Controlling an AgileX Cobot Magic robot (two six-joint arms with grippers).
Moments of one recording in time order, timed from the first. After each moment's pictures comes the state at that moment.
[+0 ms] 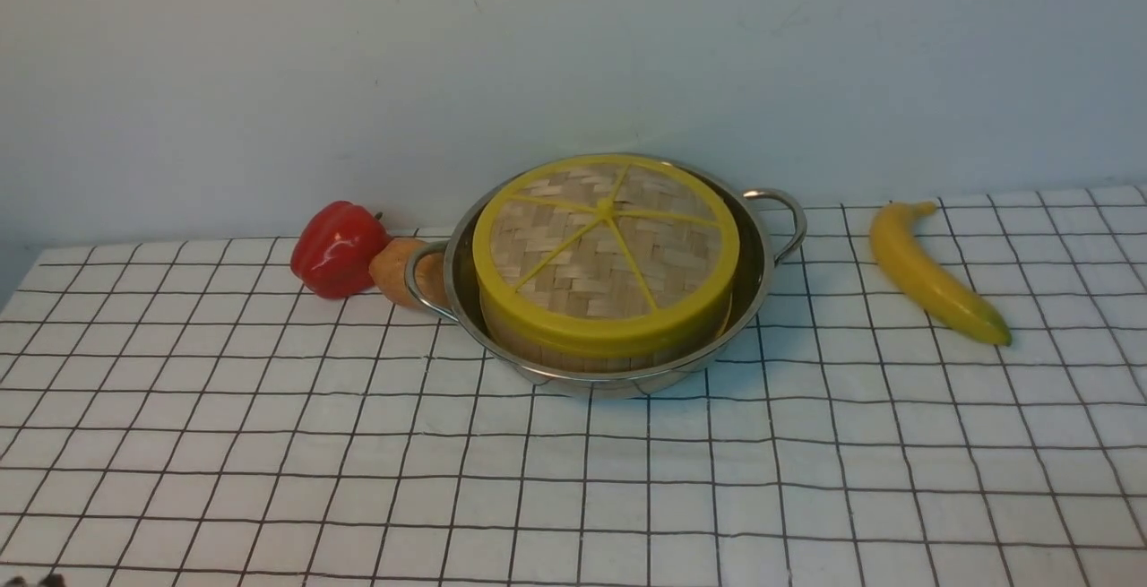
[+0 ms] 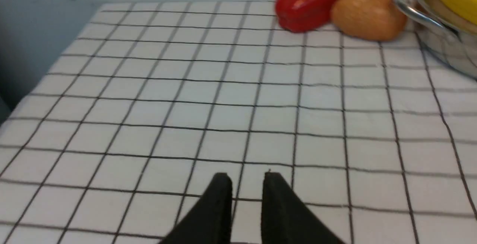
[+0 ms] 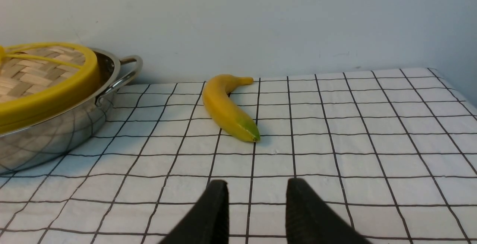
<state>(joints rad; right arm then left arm) 0.04 0.00 0.01 -0.21 0.34 0.39 0.01 0.22 -0.09 0.15 0.39 -0.05</state>
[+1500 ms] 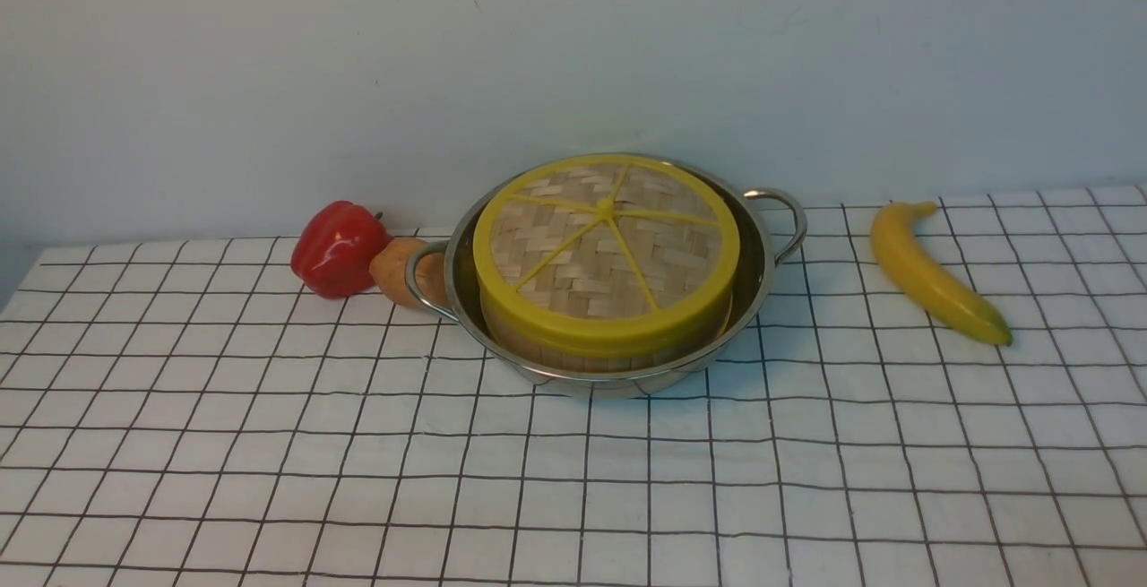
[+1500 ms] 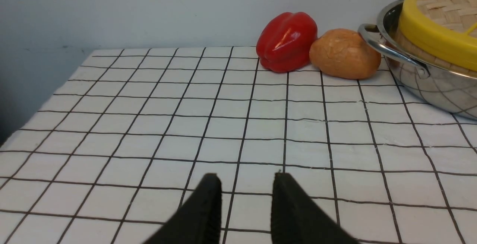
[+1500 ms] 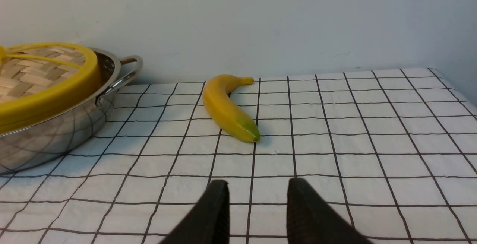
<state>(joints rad) 0.04 0.00 0.01 -0.21 0.34 0.39 0.06 0.00 0.01 0.08 0.34 -0.05</state>
